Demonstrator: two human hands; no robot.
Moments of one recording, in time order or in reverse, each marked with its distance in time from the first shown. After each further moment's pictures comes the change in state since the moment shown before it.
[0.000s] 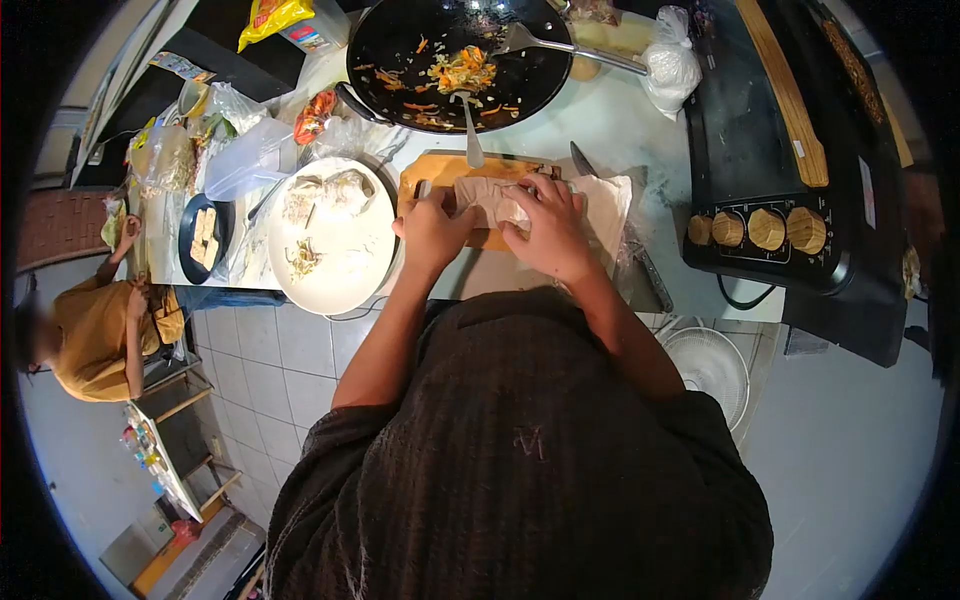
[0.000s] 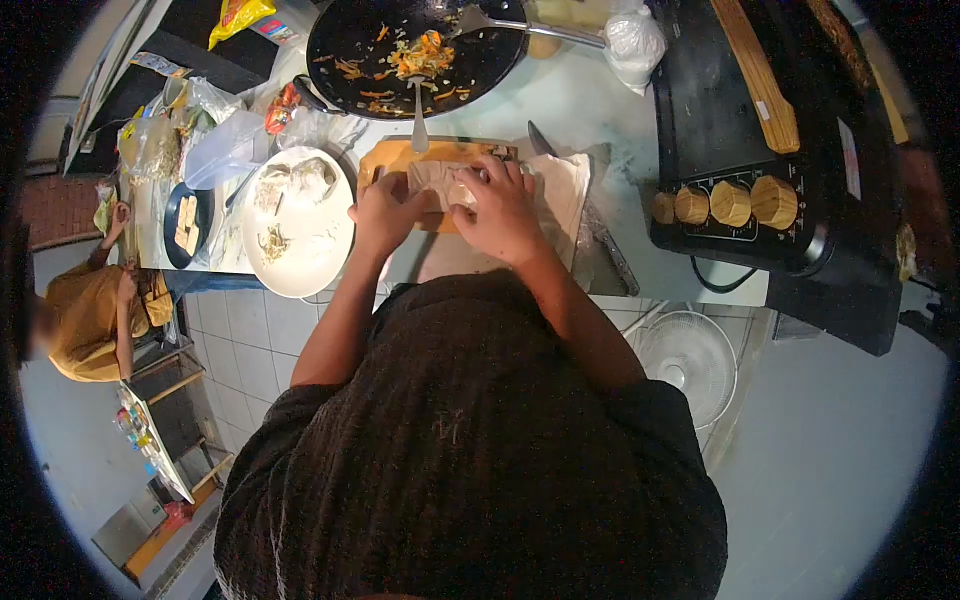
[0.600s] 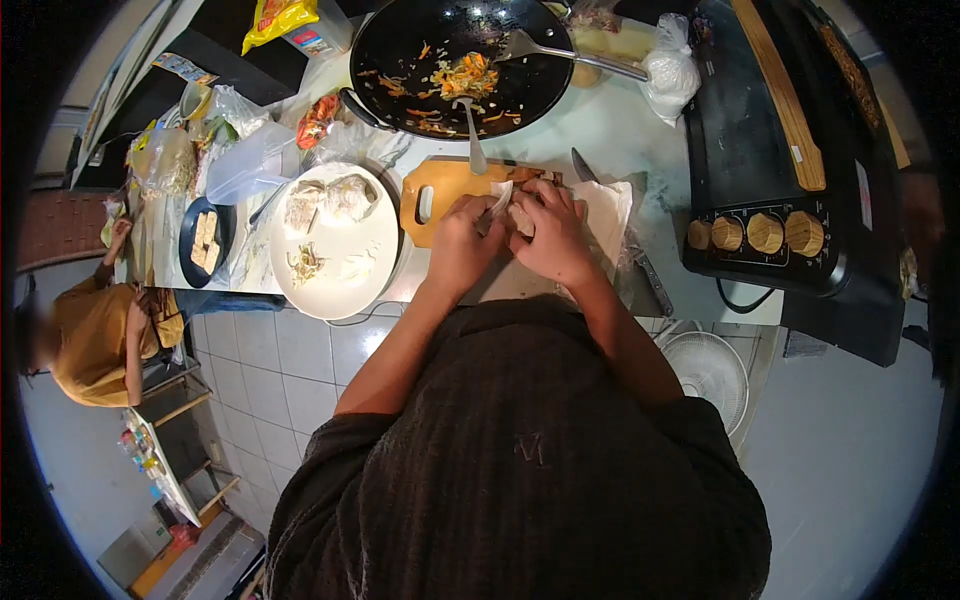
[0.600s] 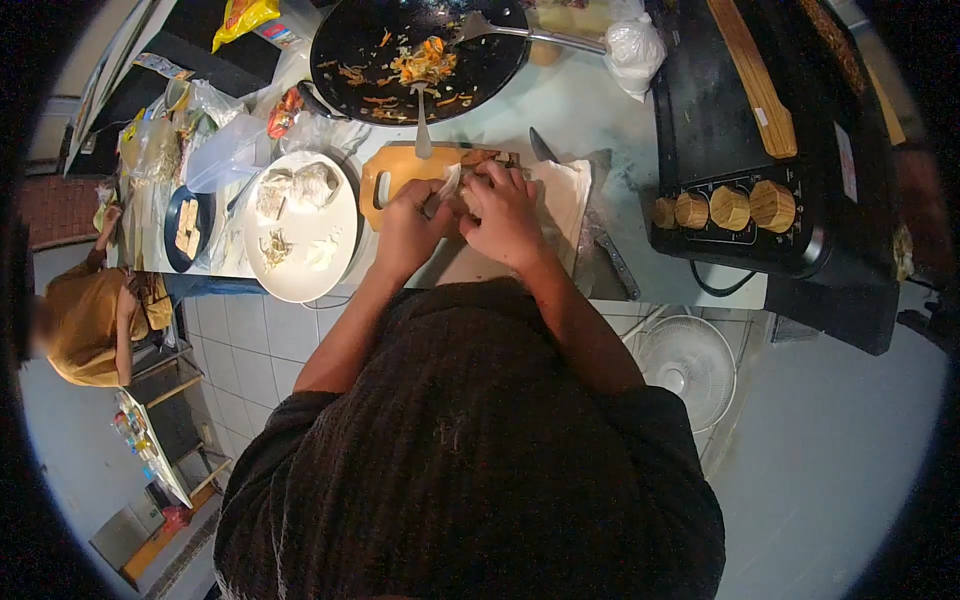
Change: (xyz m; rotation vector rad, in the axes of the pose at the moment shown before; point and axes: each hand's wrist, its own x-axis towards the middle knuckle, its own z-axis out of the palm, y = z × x) left_hand -0.014 0.017 0.010 -0.350 0.129 0.481; right_hand 0.001 0.005 0.005 -0.024 -0.045 0.022
